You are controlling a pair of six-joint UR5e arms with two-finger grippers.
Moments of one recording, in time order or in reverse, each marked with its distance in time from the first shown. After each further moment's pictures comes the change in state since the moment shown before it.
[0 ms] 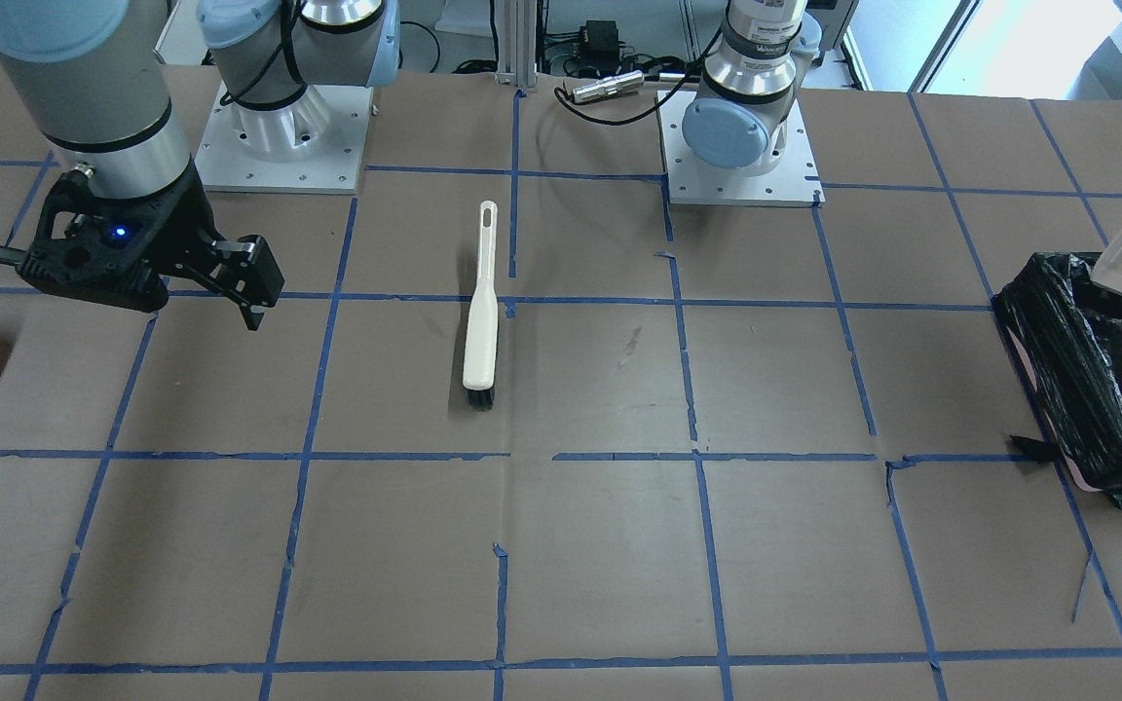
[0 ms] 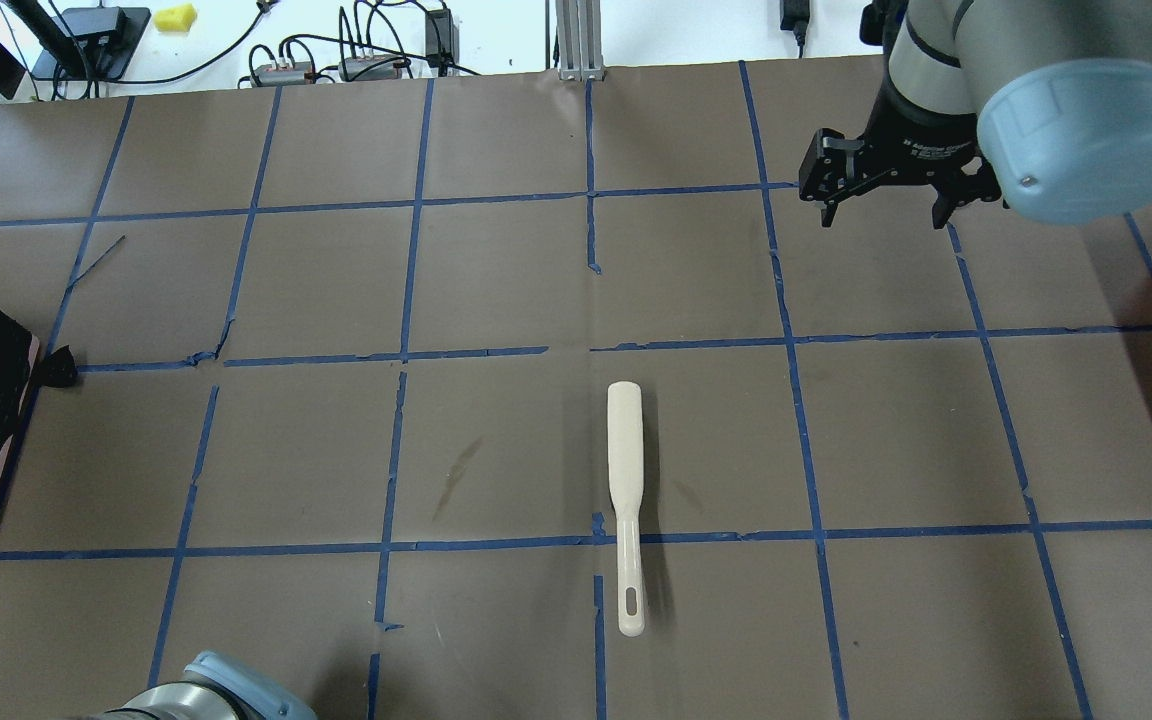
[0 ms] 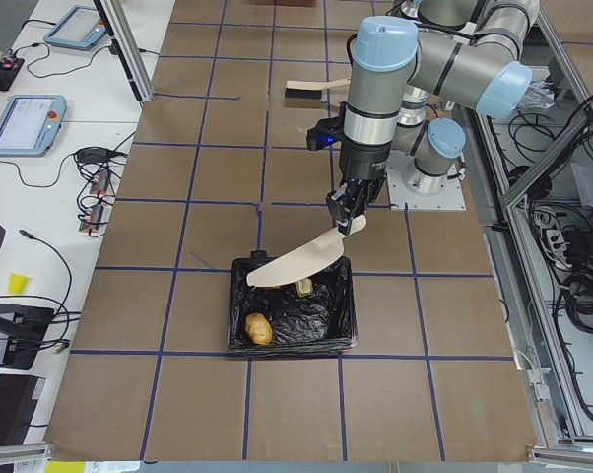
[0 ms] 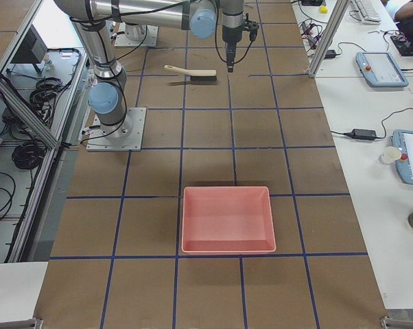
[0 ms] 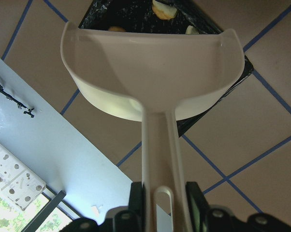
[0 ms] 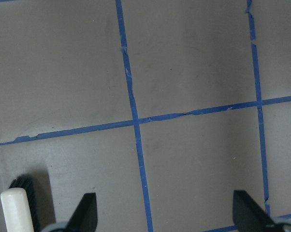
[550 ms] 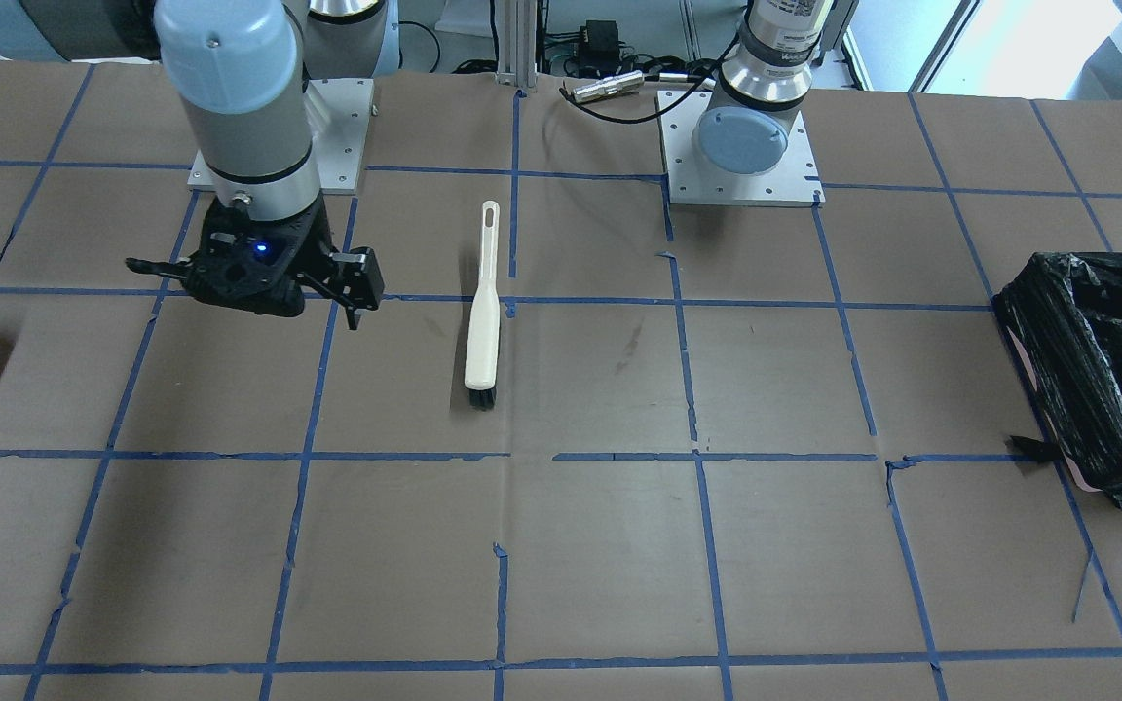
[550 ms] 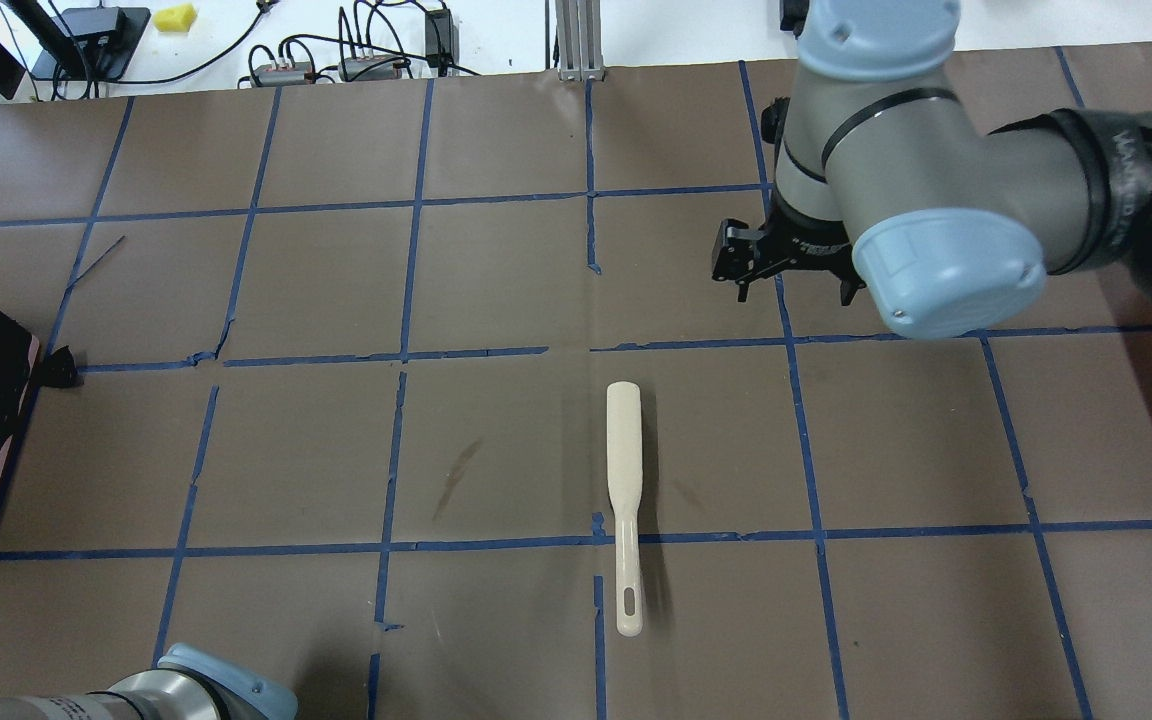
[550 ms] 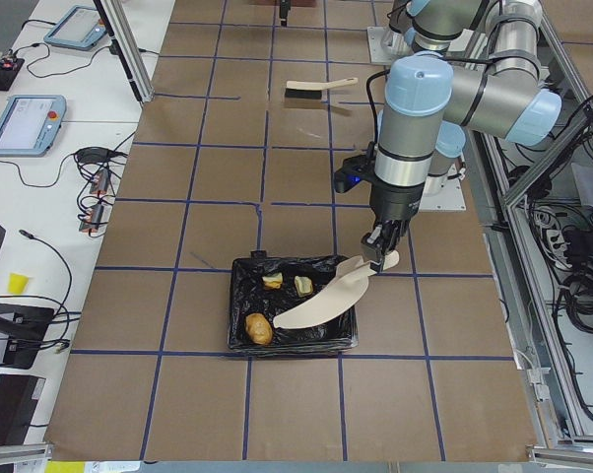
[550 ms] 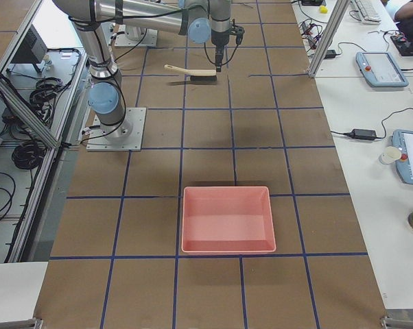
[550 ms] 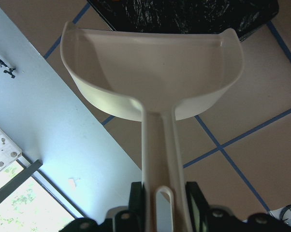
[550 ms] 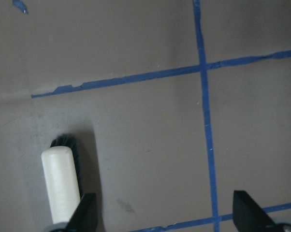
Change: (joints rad) left arm 0.133 -0.040 0.013 0.055 0.028 0.038; right arm 0.112 0.000 0.134 -0.115 0.002 0.108
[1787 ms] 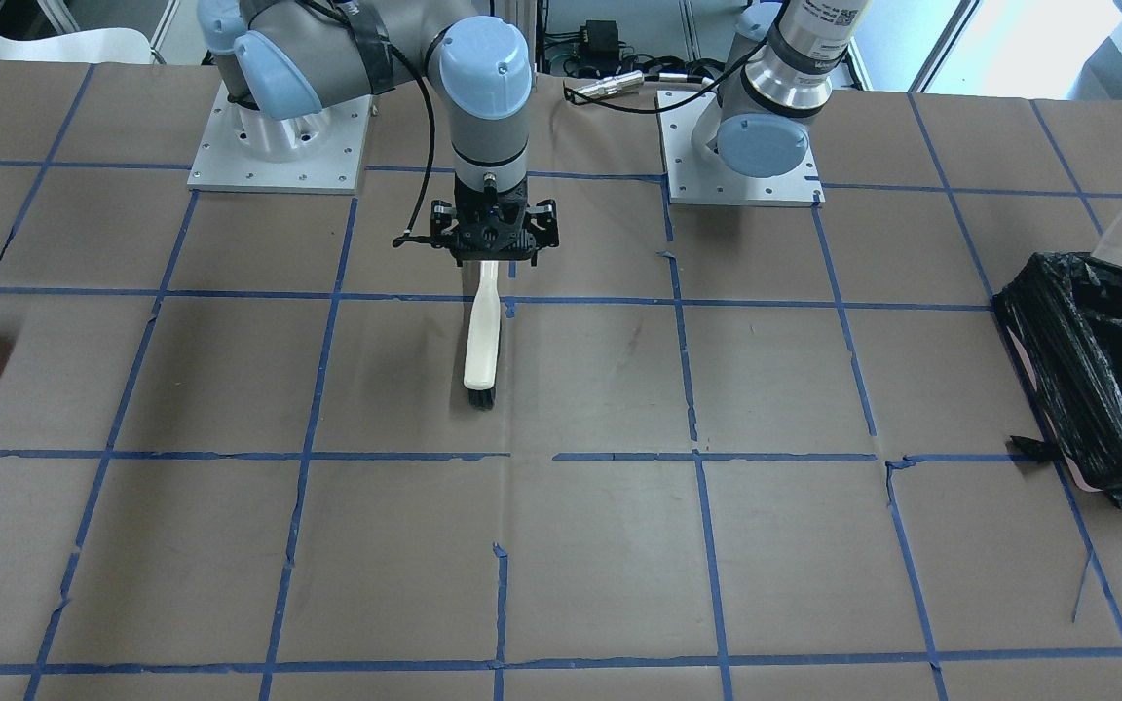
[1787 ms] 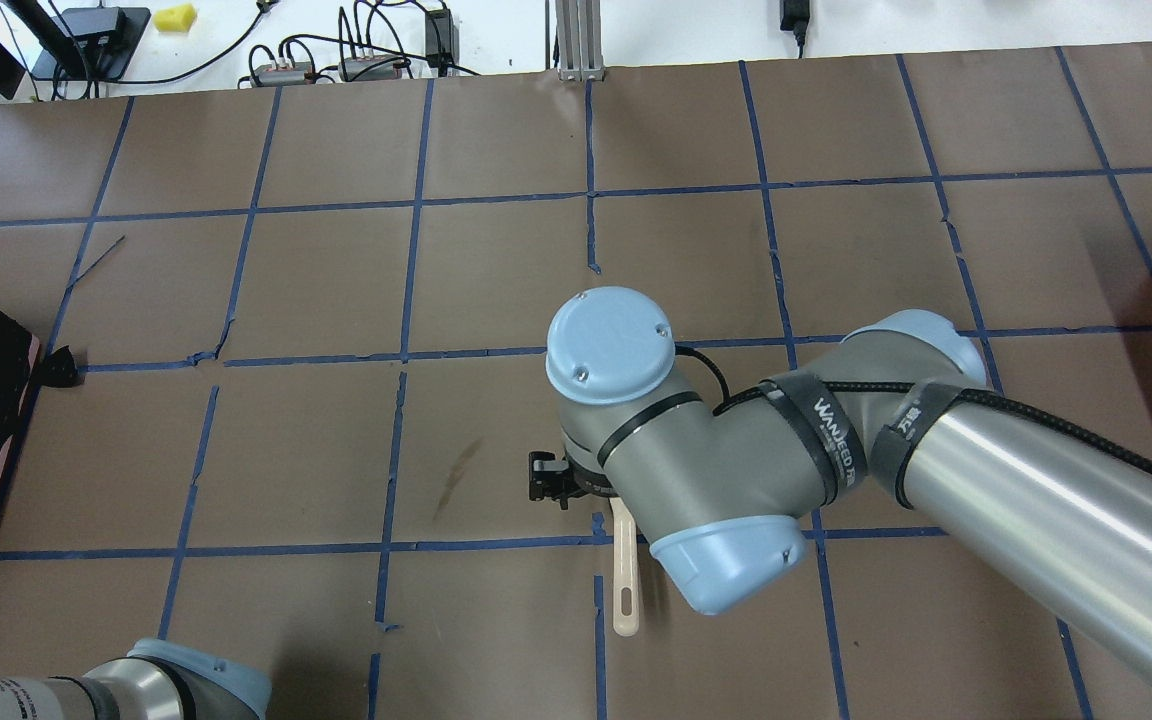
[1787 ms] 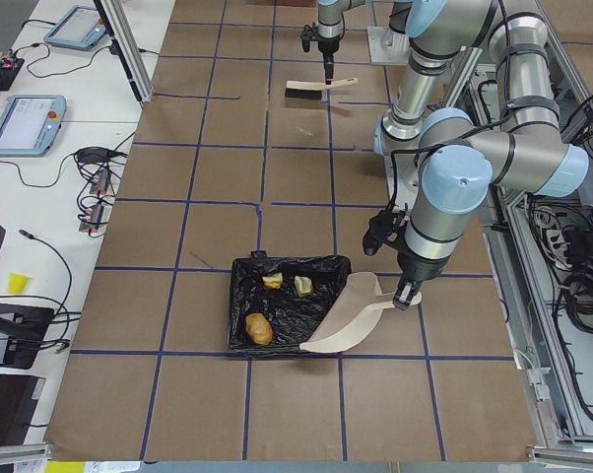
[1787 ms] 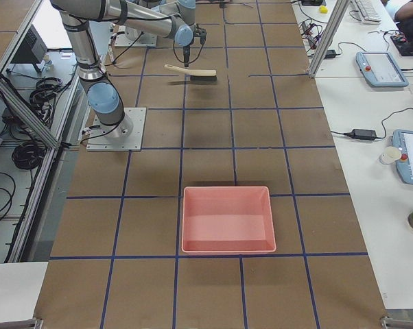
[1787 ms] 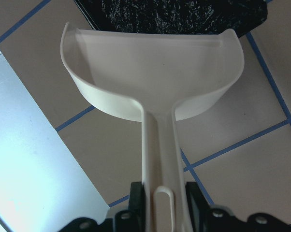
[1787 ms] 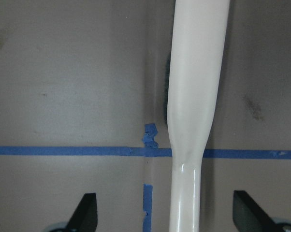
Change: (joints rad) left arm 0.159 -0.116 0.011 -0.045 -0.042 -0.004; right arm 0.391 0.042 0.248 -0.205 0.126 0.246
